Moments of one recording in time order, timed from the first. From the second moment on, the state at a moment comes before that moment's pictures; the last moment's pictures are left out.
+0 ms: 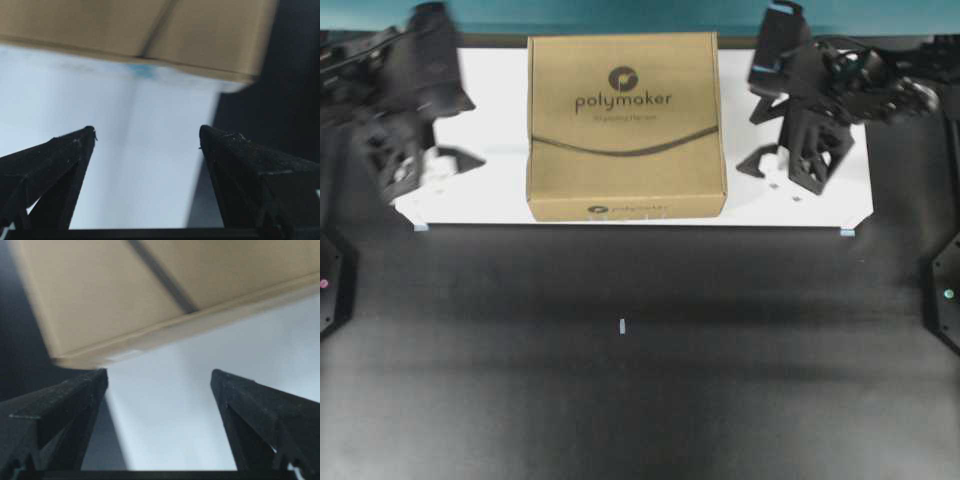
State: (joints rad) left arm 0.33 -0.60 0.70 0.05 0.64 0.16; right arm -0.32 -0.32 0.66 0.22 0.54 -0.26
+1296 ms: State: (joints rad) left arm -0.09 -1.15 1.05 0.05 0.33 -0.14; right arm 0.15 -0.98 1.14 0.23 0.09 -0.05
